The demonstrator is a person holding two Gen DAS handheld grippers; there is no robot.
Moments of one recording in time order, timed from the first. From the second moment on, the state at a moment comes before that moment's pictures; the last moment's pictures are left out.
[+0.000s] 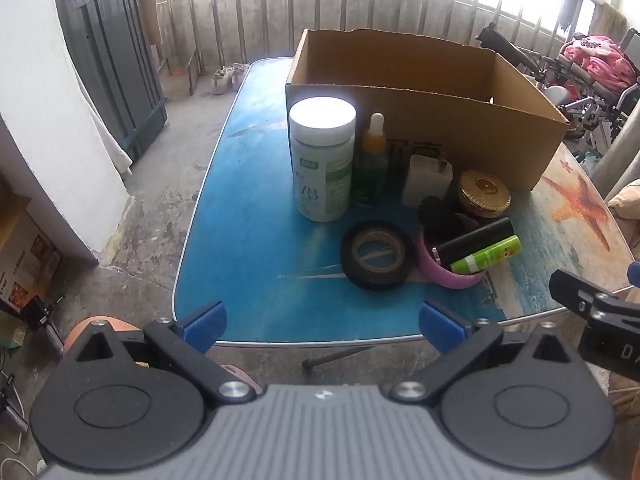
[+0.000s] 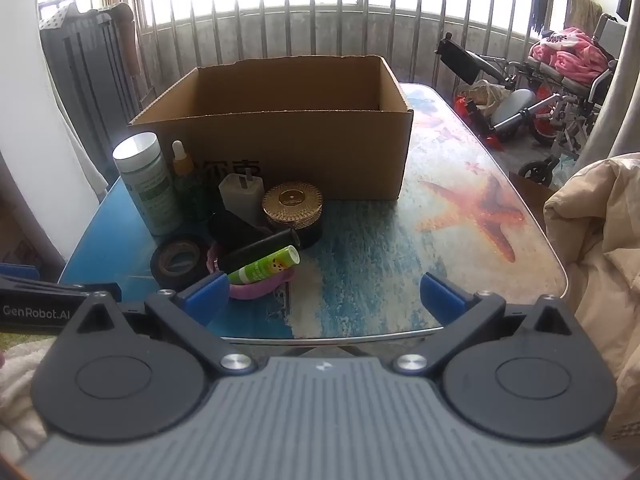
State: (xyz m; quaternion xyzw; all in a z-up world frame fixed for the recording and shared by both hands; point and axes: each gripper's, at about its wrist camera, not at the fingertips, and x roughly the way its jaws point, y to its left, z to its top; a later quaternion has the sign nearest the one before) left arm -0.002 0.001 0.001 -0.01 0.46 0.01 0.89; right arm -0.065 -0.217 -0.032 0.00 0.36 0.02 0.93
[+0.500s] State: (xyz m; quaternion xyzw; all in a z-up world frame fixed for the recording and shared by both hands) left arm 0.001 0.001 -0.001 0.00 0.46 0.02 0.89; right arm -0.062 -0.218 -0.032 0.00 0.36 0.02 0.93
